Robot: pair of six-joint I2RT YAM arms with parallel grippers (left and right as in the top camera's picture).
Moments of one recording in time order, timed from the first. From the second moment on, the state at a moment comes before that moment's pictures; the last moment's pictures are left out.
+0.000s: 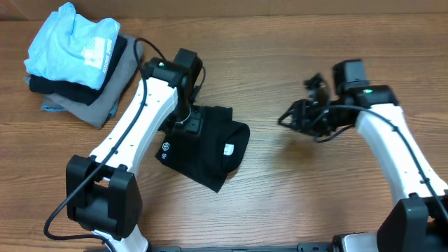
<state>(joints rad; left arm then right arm) -0.33 1.84 1.55 -1.34 0.01 -0.19 0.12 1.58 1.22 -0.98 -0.64 0.21</state>
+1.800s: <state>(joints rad) -0.14 1.84 1.44 -1.15 0.13 -0.04 0.40 1.59 1.05 -0.71 -0.60 0.43</state>
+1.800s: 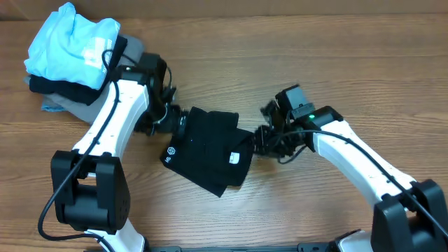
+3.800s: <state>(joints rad) -0.14 2.03 1.44 -1.12 0.44 0.23 0.47 1.65 1.28 -0.95 -0.50 0.44</state>
